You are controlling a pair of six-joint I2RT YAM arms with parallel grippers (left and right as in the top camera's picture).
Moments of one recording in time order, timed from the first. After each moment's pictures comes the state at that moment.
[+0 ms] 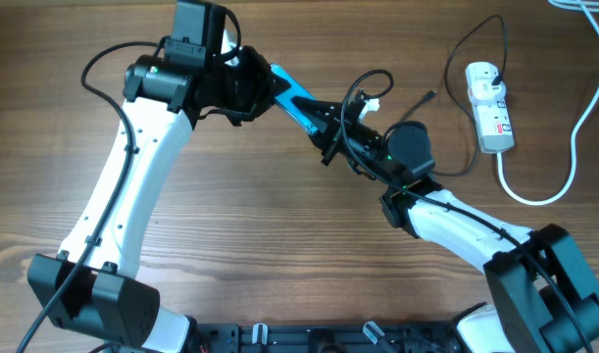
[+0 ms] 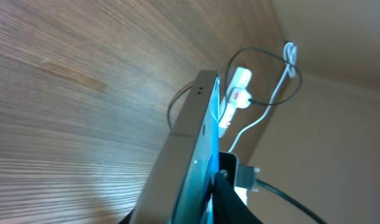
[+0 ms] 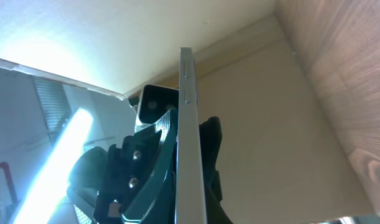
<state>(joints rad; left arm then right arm) -0.27 1.67 1.64 -0.92 0.51 -1.04 0.51 1.61 0.69 1.05 -0.48 2.11</state>
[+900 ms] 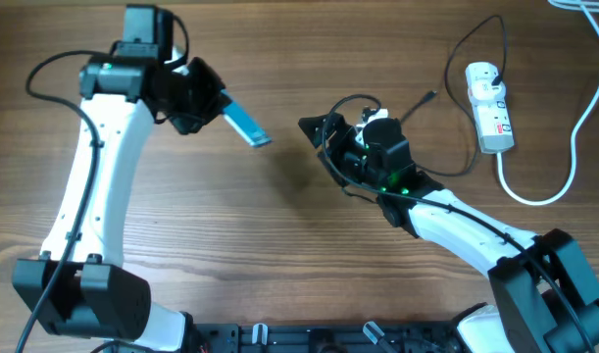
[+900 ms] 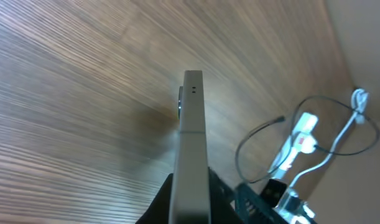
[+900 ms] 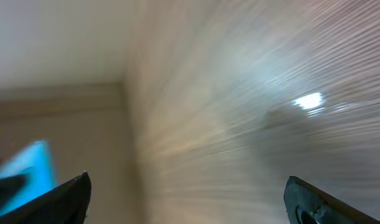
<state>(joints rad) -0.08 1.68 1.63 -1.11 0.37 -0.80 0.51 1.59 0.71 0.36 -0.29 1.28</state>
